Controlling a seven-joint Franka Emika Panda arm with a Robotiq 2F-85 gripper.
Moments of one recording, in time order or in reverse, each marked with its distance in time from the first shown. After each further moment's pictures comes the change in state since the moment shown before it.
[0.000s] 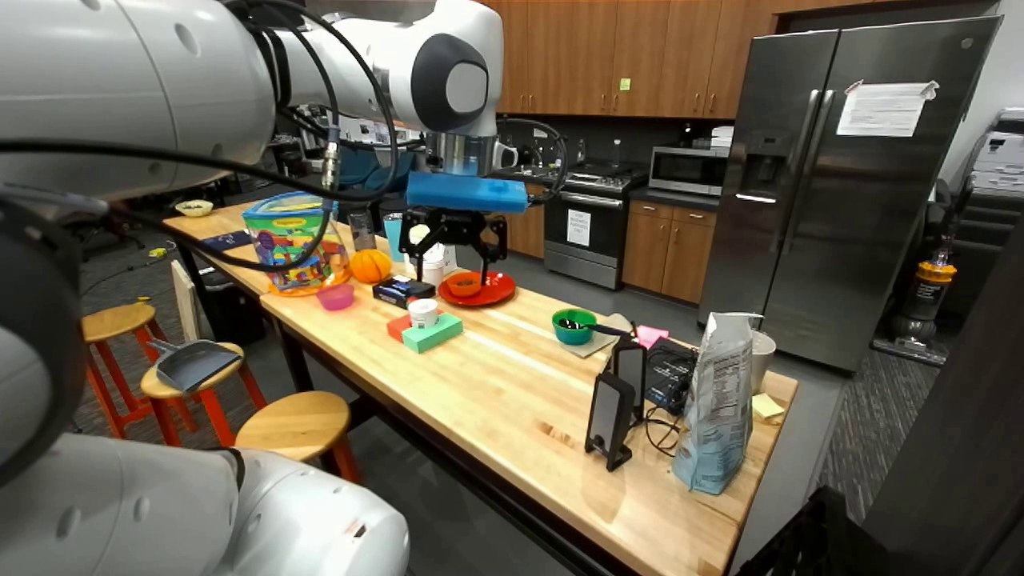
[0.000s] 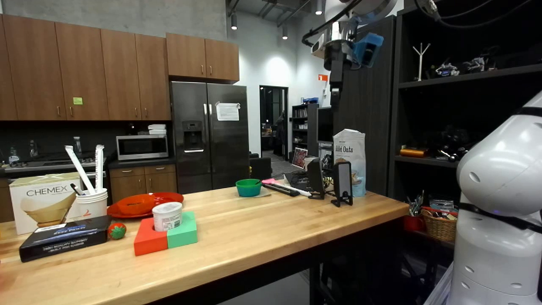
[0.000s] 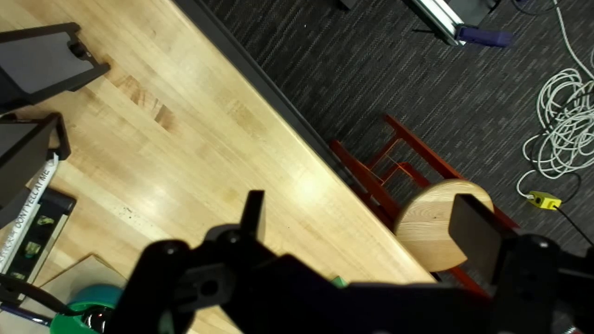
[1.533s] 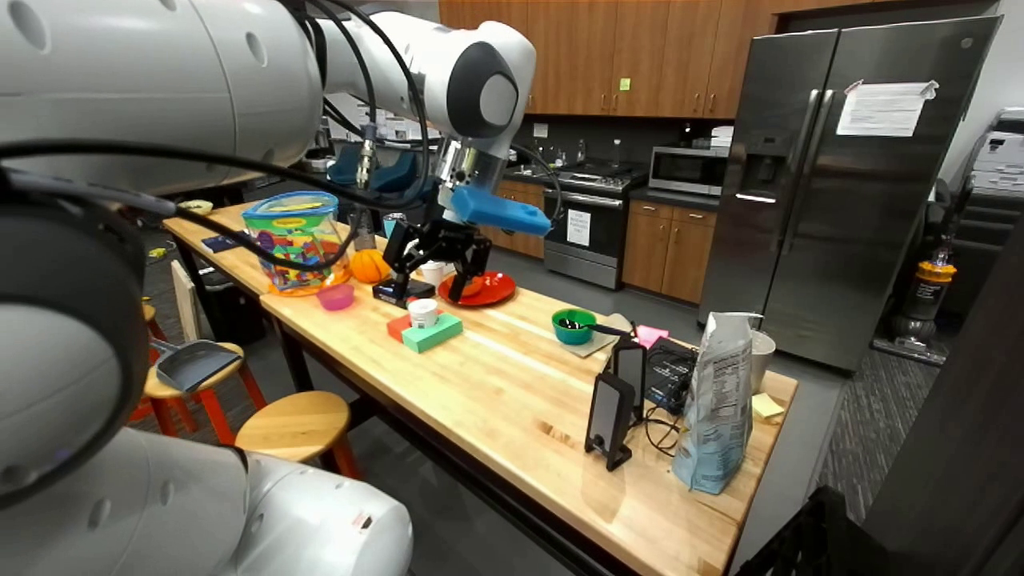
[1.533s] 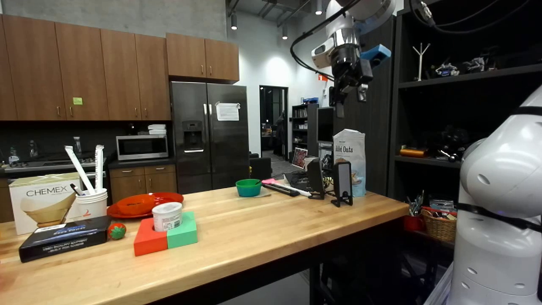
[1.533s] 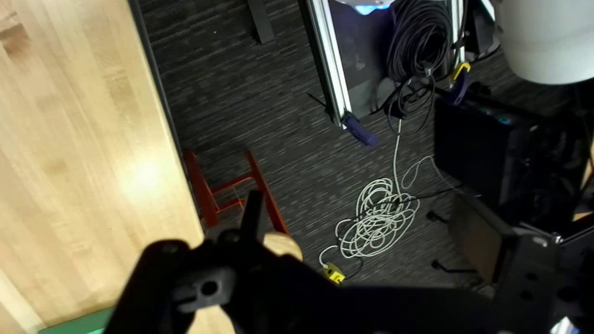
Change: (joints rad) arm 0.081 0.046 -0.114 0.032 0.060 -0.239 -0.561
